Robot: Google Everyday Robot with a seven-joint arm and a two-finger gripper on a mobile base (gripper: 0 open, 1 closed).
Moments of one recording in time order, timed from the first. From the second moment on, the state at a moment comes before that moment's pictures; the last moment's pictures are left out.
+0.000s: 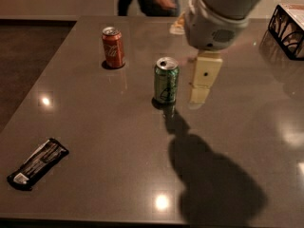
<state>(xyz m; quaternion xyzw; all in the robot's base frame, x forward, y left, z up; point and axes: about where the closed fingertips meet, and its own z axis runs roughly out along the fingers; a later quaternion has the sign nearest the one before) 0.485 -0.069 0.982 -0.74 0.64 -0.02 0.19</state>
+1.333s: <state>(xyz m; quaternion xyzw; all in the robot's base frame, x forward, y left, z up) 0.461 0.093 0.929 -0.87 0.48 0.00 0.14</state>
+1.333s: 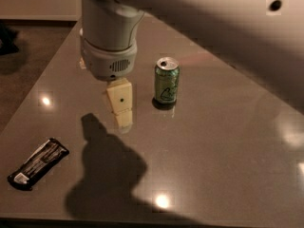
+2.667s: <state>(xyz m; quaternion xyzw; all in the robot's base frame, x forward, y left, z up) 0.397 0.202 0.852 -0.91 0.40 0.11 0.07</state>
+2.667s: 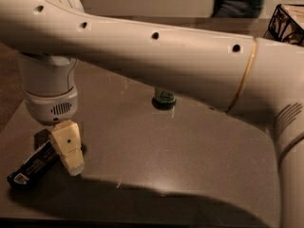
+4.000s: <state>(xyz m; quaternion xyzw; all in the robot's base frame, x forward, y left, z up) 0.379 0.226 0.827 -0.92 0.38 0.11 0.07</state>
